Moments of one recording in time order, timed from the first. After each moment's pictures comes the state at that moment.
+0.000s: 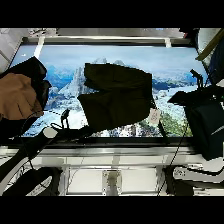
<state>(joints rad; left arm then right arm) -0.30 -0.94 0.31 0.63 -0.63 -1.41 -0.42 -1.39 1.21 -0.96 1.44 1.04</state>
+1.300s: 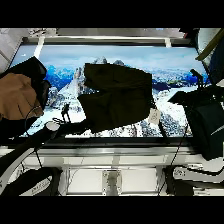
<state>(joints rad) -0.27 -1.09 0.38 0.45 -0.56 -1.23 -0.42 -1.39 1.21 -0.97 1.42 1.03</state>
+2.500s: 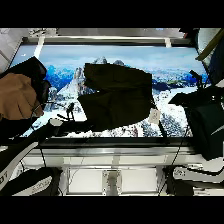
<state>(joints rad) -0.30 -1.18 0.45 0.39 -0.61 -1.15 -0.42 -1.39 1.19 -1.00 1.42 1.01</state>
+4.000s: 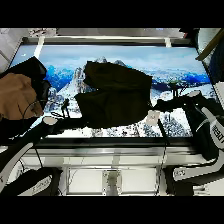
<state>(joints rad) -0.20 -1.10 0.47 0.42 -0.66 -1.14 -0.27 -1.56 1.03 -0.79 1.19 0.98</state>
